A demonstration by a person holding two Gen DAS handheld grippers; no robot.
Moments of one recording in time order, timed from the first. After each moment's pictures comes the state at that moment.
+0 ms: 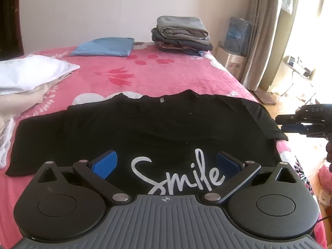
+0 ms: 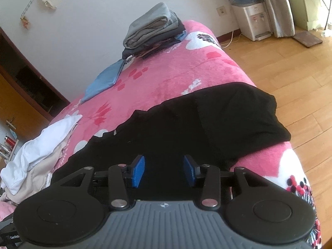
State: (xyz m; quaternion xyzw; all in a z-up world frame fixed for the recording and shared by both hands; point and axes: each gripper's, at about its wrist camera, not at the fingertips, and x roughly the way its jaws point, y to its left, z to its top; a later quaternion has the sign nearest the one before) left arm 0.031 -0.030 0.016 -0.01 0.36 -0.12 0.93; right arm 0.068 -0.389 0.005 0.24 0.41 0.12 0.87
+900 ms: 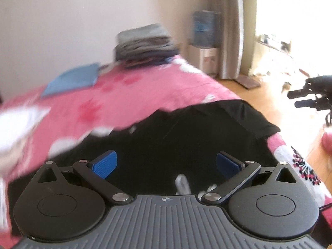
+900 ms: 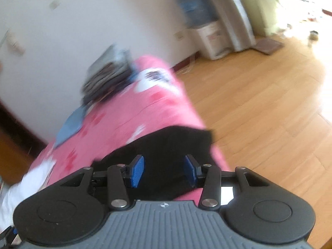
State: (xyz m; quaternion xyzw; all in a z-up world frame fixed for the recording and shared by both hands) left arm 0.071 -0.109 0.028 0.12 0.31 -0.20 0.92; right arm 0.060 -0.505 0.002 0.30 0.36 0.00 0.88
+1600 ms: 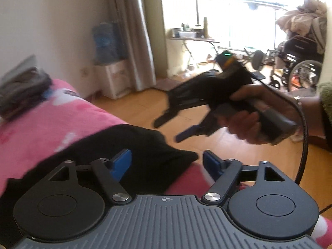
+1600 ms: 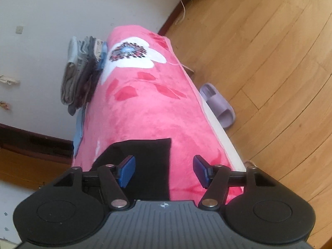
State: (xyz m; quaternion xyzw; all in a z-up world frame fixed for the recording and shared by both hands) left arm 0.100 -0.323 -0.080 0.18 0.26 -0.41 0.85; right arm 0.187 -0.605 -0.153 0.47 0.45 0.11 0.75
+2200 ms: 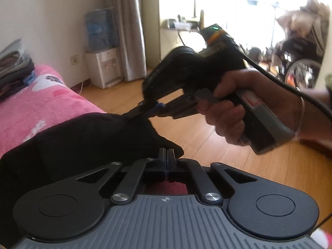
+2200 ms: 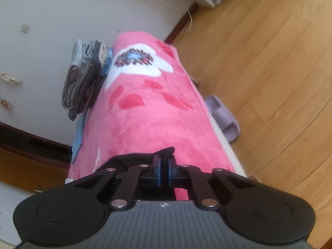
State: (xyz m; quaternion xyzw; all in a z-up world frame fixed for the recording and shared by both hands) left arm 0.115 -0.344 -0.099 0.15 0.28 -0.42 0.85; right arm 0.192 -0.591 -0.135 0.44 0.40 0.10 0.80
